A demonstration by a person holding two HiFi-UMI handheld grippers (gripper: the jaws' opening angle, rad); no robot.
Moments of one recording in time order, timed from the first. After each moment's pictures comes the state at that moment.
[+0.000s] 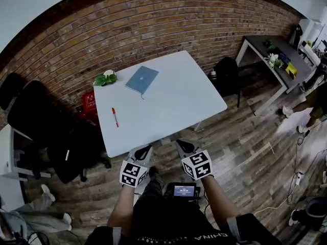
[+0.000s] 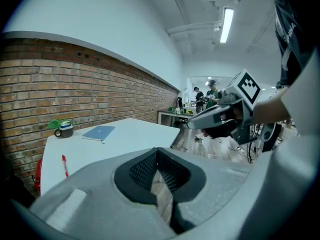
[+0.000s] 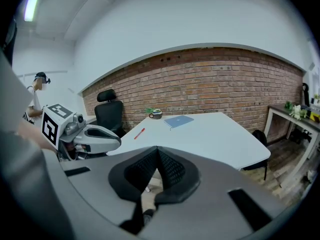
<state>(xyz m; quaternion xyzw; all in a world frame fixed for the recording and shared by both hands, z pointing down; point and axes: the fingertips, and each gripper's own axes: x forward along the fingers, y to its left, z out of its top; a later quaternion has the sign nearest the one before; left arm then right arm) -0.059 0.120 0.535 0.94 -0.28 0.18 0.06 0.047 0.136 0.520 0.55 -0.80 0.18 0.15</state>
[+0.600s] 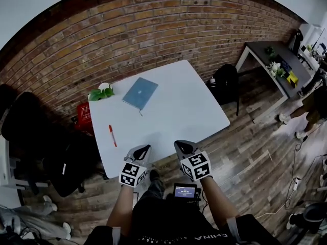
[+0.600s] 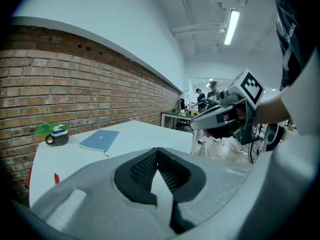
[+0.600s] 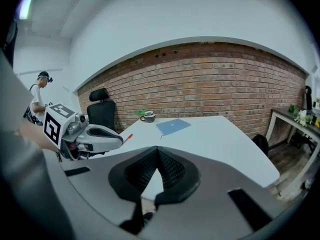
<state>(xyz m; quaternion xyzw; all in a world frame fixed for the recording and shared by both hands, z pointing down) -0.036 0.003 0.539 0.94 -0.27 0.17 0.06 0.067 0.026 0.521 0.55 -0.80 0.18 0.16</state>
